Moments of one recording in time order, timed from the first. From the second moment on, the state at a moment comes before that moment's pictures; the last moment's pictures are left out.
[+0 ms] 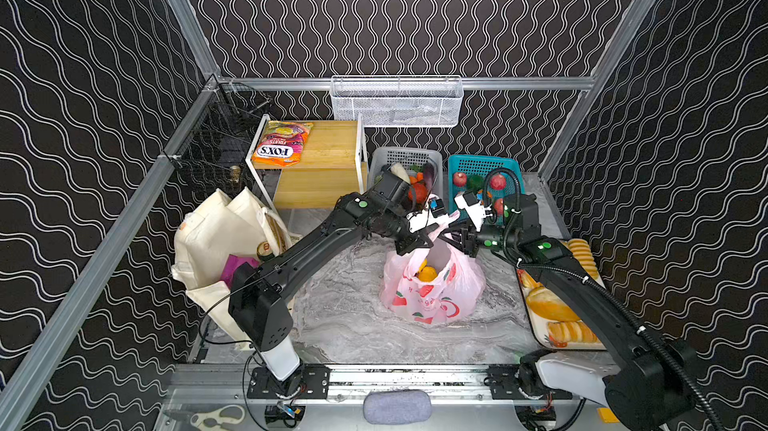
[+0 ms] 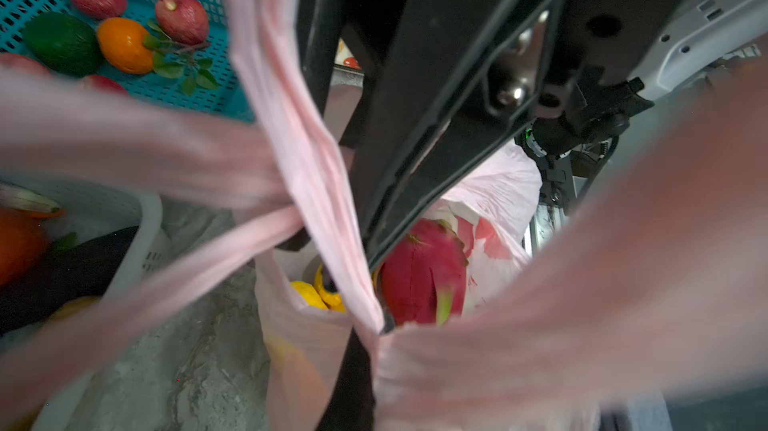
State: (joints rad) left arm -0.72 1.69 1.64 -0.87 0.60 0.48; right arm 0.33 1.20 0.95 -0.25 -0.84 0.04
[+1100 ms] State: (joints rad) left arm -0.72 1.73 1.64 -0.81 0.68 0.51; right arm 0.32 1.12 0.74 0.16 -0.89 0.31
